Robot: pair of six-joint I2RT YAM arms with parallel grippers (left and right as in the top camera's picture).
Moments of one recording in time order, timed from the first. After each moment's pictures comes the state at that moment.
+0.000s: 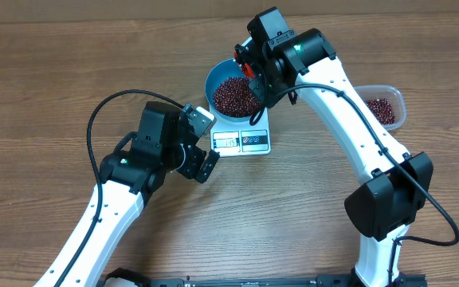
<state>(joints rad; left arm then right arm) -0.34 1.27 0.96 -0.63 0.19 0.21 0.48 2.04 2.05 -1.24 0.07 -0.30</state>
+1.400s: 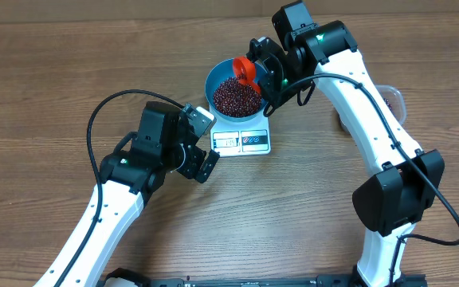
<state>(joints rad) -0.34 1.27 0.96 -0.63 0.19 0.21 0.38 2.04 2.05 -1.30 -0.23 -0.30</state>
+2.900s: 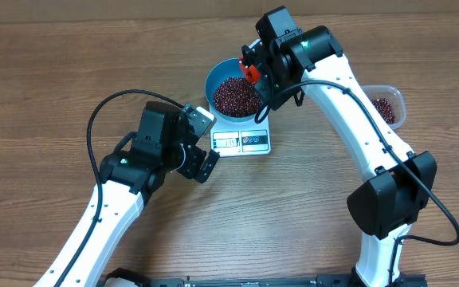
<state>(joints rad) -0.34 1.27 0.96 -0.63 0.19 0.21 0.45 2.04 2.05 -1.29 0.01 -0.30</state>
